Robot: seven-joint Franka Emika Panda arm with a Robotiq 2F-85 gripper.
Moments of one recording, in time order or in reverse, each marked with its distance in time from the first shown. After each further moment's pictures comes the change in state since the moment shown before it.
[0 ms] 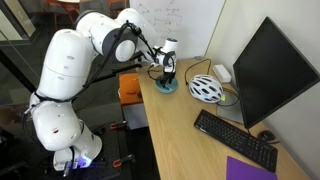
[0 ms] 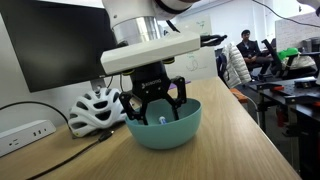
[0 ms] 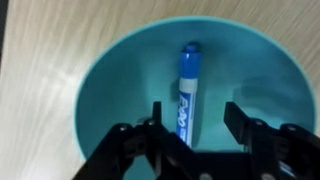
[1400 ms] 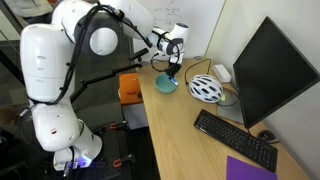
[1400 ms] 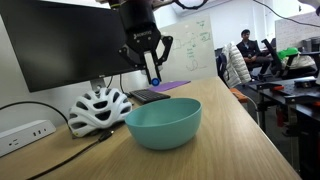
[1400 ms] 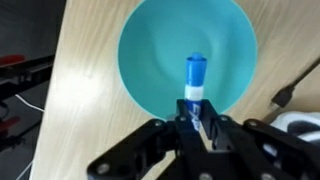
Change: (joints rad) arm -0.049 -0.221 -0.036 -0.043 0.167 -0.144 -0.105
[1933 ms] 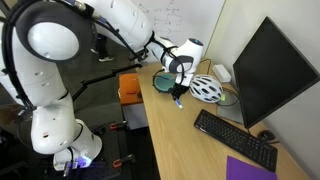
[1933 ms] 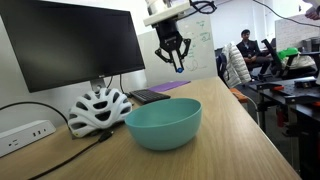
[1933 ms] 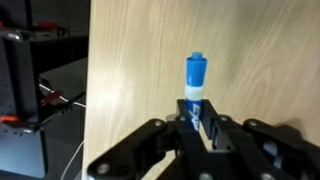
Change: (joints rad) arm -0.190 -0.213 -0.088 -0.293 0.002 0.011 -0.079
